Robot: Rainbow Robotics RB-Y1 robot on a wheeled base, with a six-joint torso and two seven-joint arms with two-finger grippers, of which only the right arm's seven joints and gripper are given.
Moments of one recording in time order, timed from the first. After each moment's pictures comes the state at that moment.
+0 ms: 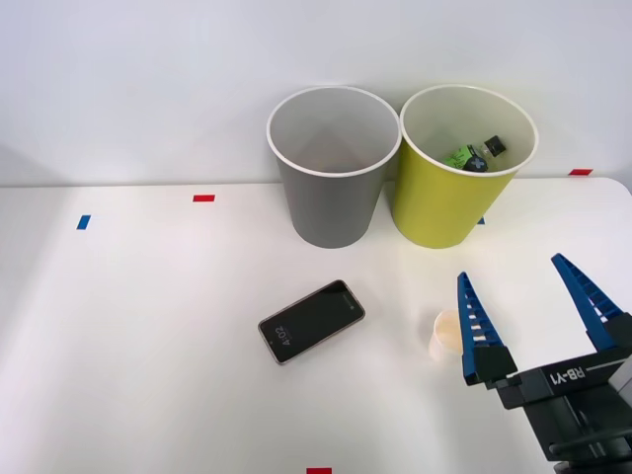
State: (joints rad) arm 0.76 -0.48 0.31 -2.40 -0.44 -0.35 1.77
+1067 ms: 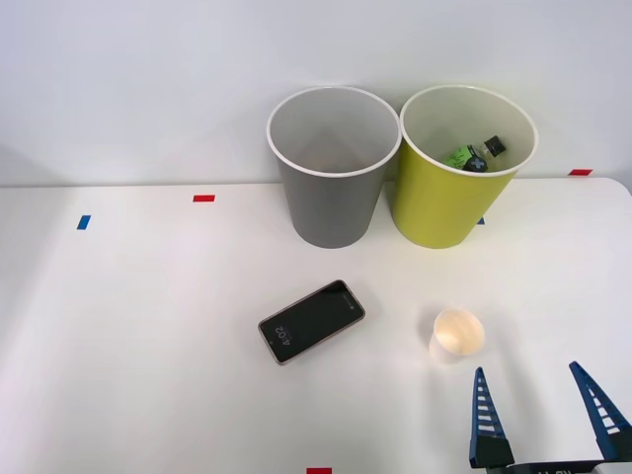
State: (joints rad) arm 0.91 -0.28 0.30 -2.05 -0.19 -0.61 1.71
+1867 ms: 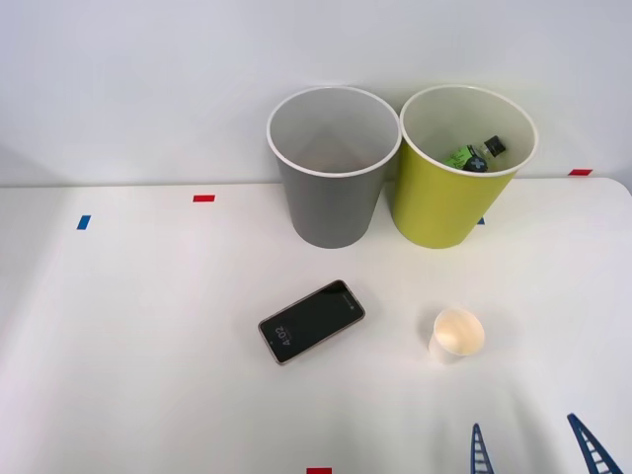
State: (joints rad) arm 0.93 -0.25 0.28 -1.79 -0.05 -0.88 1.68
